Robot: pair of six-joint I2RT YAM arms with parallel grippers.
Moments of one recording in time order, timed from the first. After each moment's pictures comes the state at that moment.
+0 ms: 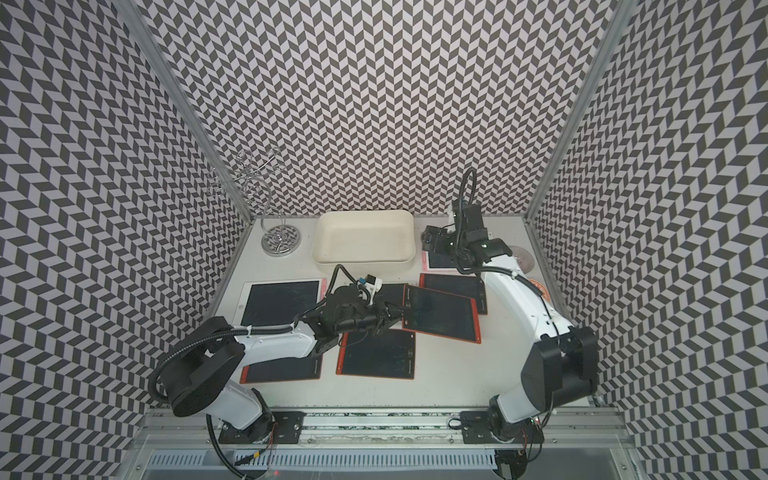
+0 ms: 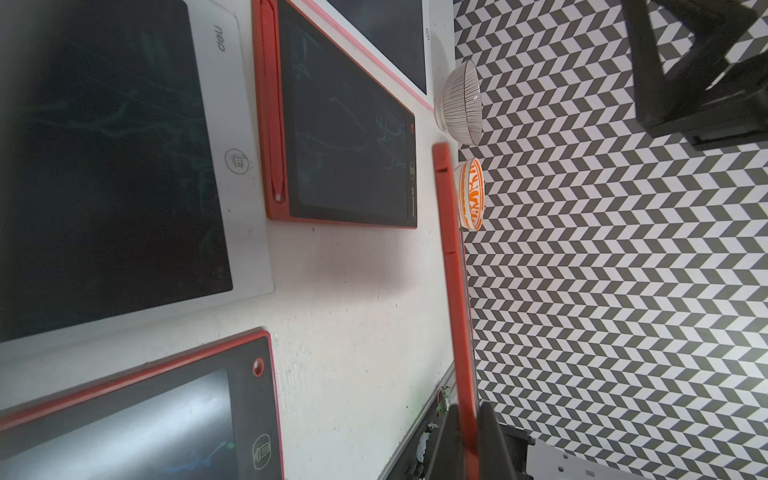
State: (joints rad) left arm -0.86 1.58 0.68 0.63 0.41 -1.42; right arm 0.28 1.50 1.36 -0.51 -0.13 0.41
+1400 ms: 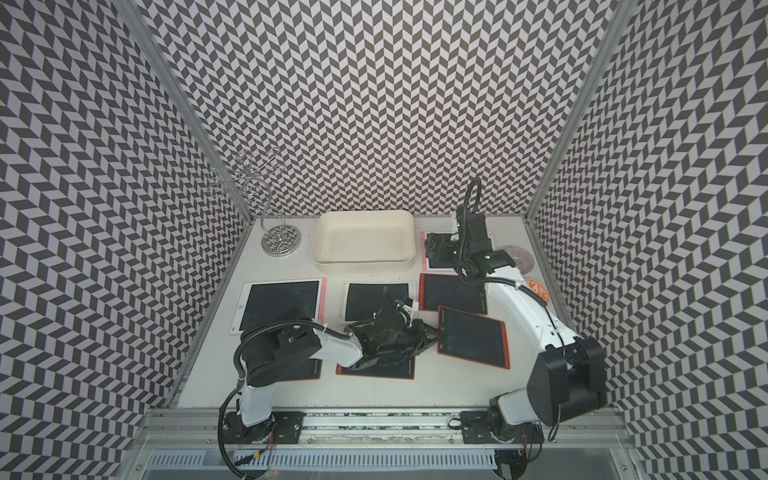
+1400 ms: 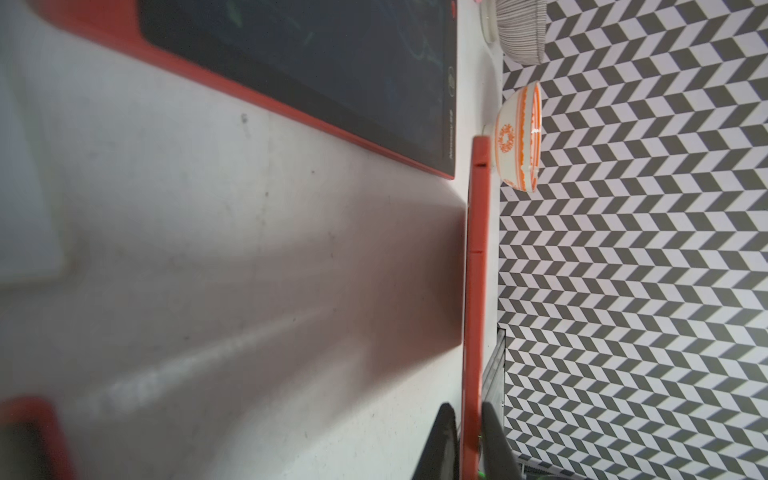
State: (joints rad) left arm -1.09 1.99 0.87 0.79 0.22 -1.50; right arm 0.26 1.44 1.24 -0.43 -0.11 0.41
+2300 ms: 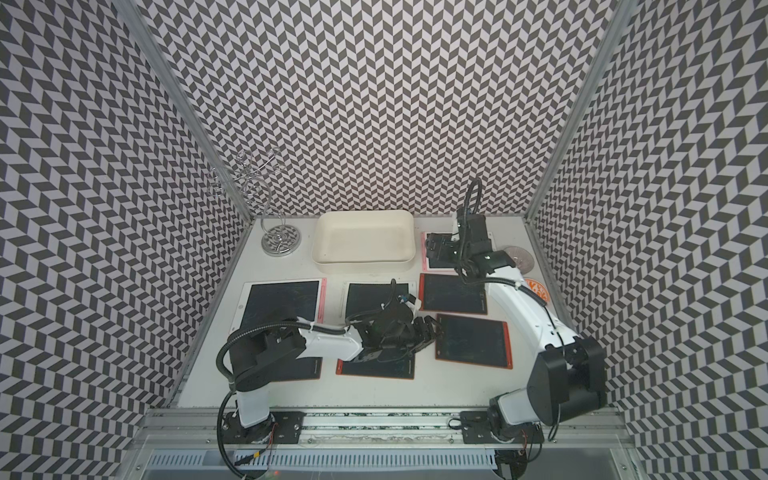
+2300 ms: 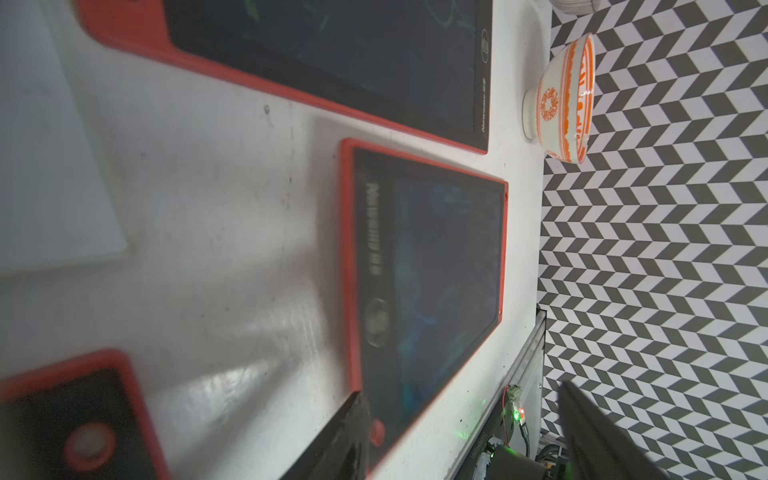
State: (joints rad) left arm -1.08 1.90 0.96 0.44 0.19 -1.36; right arm 0.26 1.44 1.23 -0.42 -0.10 0.40
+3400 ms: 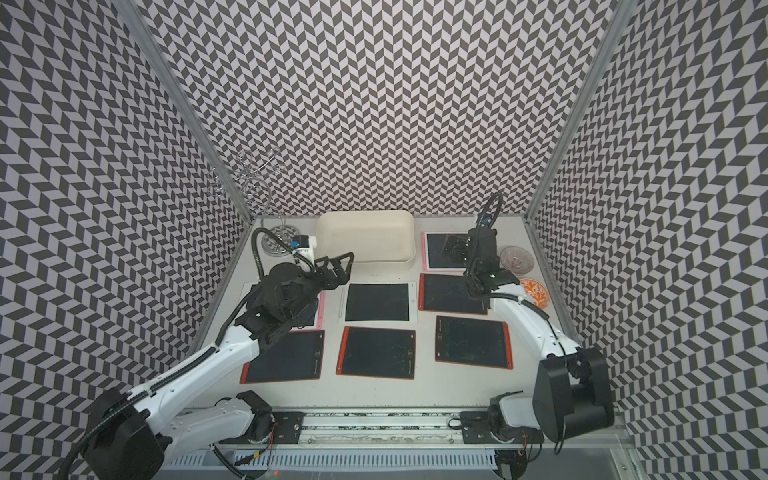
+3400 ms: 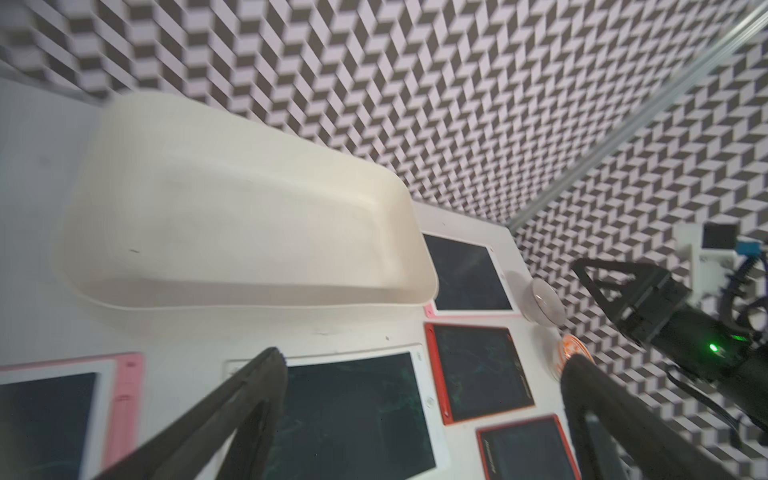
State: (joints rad) left arm -0.55 1.06 0.73 0.17 -0.12 -0.55; right arm 0.22 1.36 0.98 -0.05 0.17 0.36
